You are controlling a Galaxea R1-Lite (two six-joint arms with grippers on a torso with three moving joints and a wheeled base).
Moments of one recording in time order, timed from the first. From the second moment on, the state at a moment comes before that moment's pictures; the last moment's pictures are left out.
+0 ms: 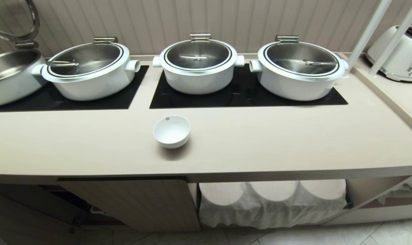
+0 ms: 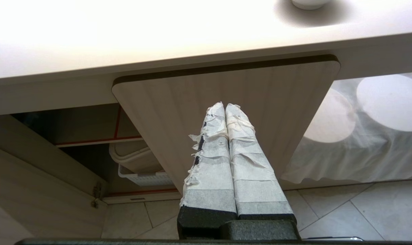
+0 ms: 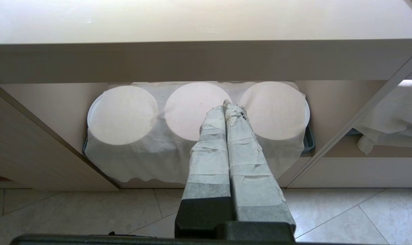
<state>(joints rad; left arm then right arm) 0.00 0.00 0.00 0.00 -0.03 0.08 0.00 0.00 0.00 0.00 -0.01 0.00</state>
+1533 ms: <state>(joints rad) 0.00 0.00 -0.03 -0.04 -0.04 0.17 0.00 0.00 0.00 0.00 -0.01 0.00</state>
